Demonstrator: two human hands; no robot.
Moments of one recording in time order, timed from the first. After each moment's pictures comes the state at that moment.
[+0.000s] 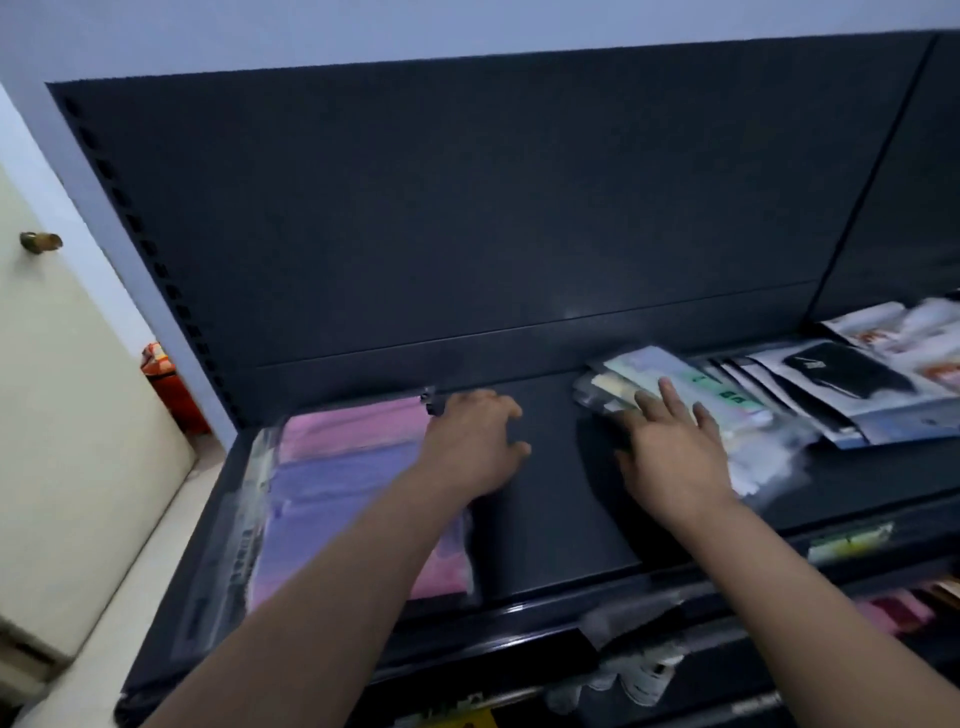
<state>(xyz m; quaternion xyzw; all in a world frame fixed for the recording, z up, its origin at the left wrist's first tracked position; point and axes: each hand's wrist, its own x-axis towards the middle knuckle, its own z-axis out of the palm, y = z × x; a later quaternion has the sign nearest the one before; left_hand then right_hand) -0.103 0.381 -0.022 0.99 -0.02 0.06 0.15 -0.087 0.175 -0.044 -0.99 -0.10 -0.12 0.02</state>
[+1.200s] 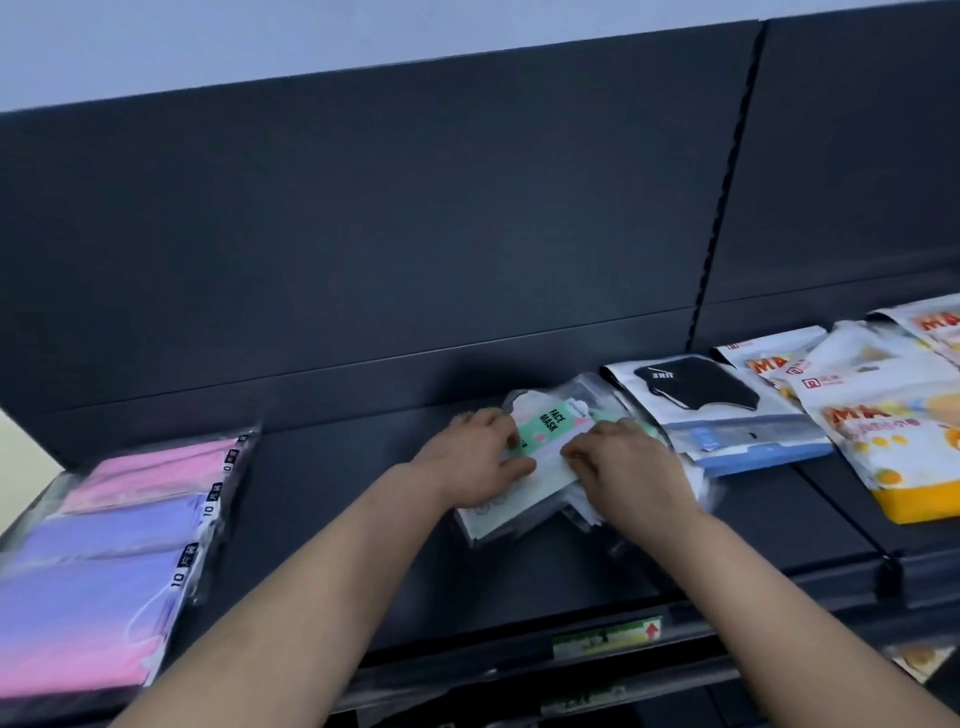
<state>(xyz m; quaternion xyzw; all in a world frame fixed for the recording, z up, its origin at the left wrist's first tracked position) 0.016 0.152 -0.028 0.99 -0.06 -0.07 0.07 0.023 -0.037 -0.047 -0.96 -0.21 -0.12 0.14</state>
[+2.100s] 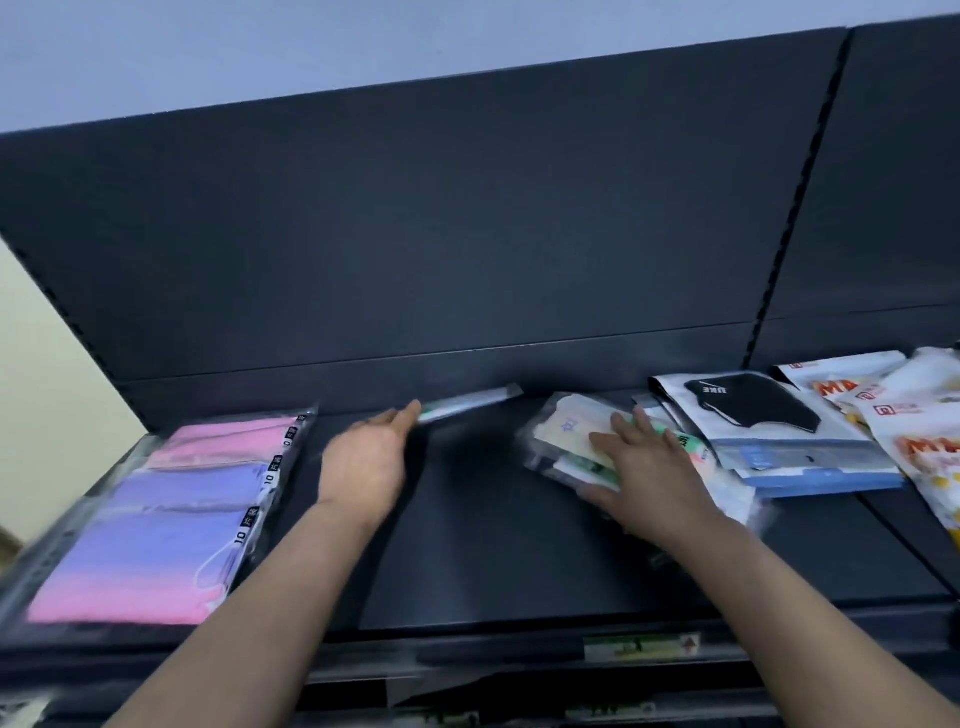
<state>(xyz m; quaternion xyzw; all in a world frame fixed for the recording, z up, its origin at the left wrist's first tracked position) -0.045 0.253 -0.040 0.98 0.13 0.15 -0.01 0.033 -0.023 -0.055 -0.97 -0.23 0.00 0.10</state>
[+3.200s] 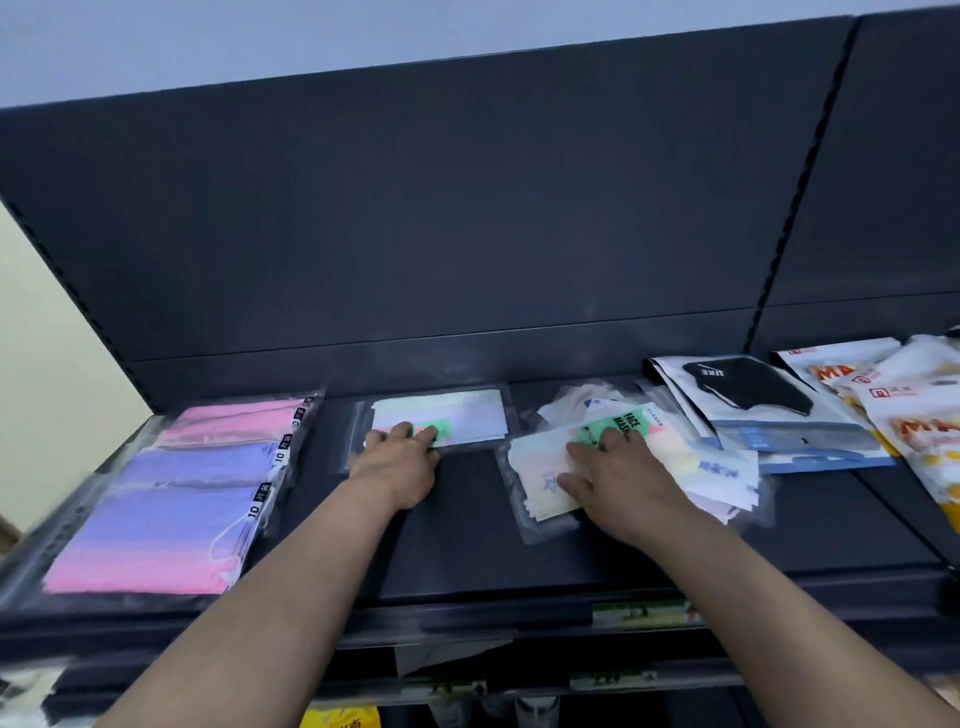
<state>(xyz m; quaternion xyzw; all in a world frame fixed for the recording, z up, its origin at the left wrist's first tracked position) -0.038 0.248 -0.066 0.97 0.21 -0.09 0.05 0.003 0.002 -0.059 -0.97 -0.24 0.02 0.08</state>
